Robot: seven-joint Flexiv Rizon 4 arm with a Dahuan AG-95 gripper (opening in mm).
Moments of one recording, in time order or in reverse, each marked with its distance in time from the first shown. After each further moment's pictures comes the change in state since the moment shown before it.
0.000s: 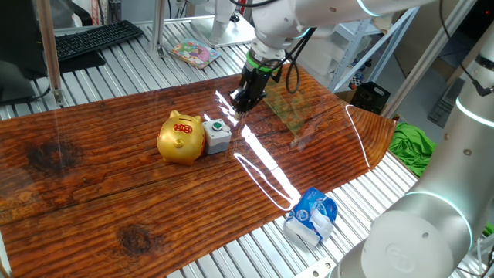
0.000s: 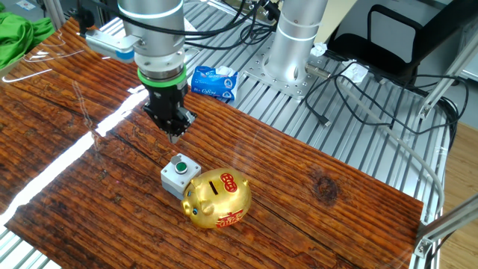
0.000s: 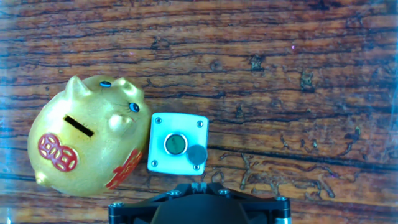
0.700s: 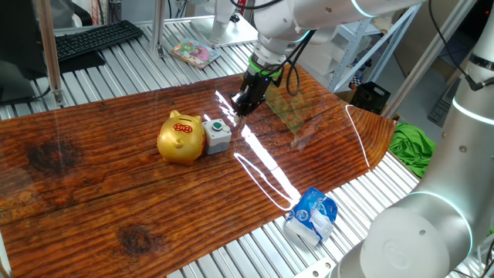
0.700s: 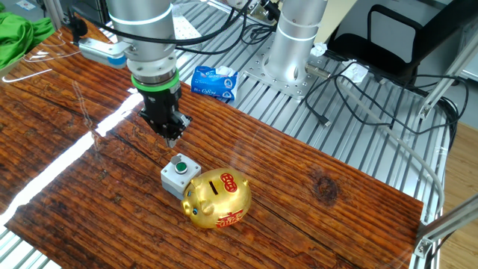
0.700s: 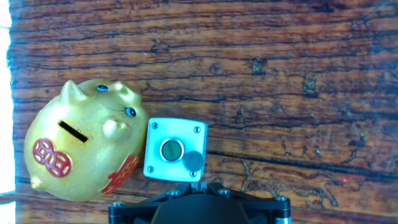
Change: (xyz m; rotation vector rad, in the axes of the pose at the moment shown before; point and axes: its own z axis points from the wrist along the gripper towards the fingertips) arm 0.000 -0.008 0.018 -0.053 -0.004 -0.005
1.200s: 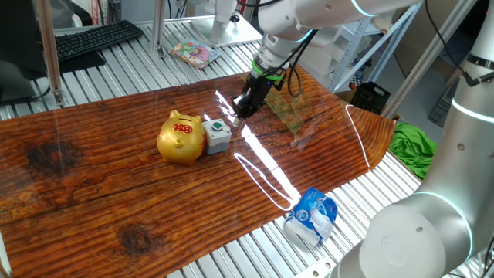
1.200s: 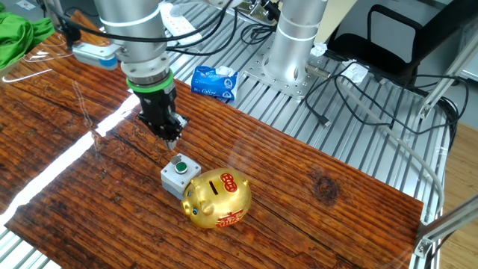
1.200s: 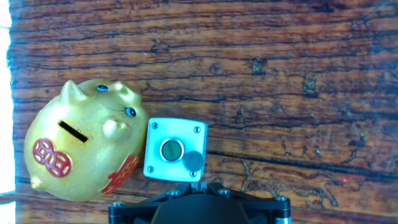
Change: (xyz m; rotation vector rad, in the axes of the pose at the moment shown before) arm 0.000 -0.002 0.008 -0.060 0.003 0.005
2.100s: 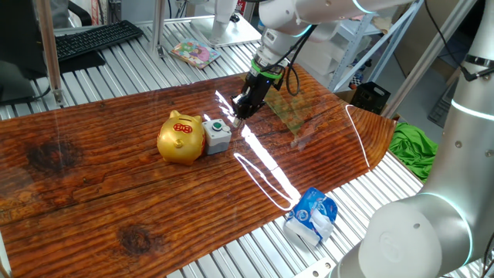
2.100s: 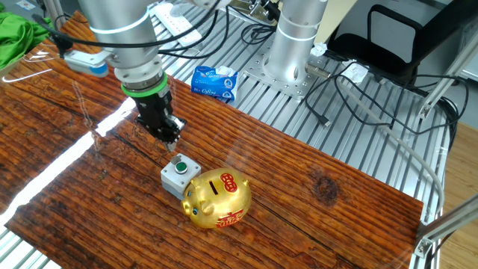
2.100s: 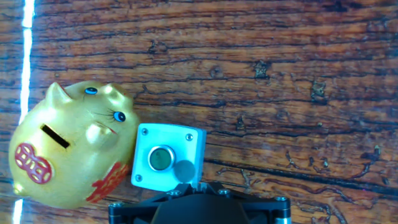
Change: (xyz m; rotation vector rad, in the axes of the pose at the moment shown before) arm -0.002 -0.001 0.004 -0.037 0.043 0.024
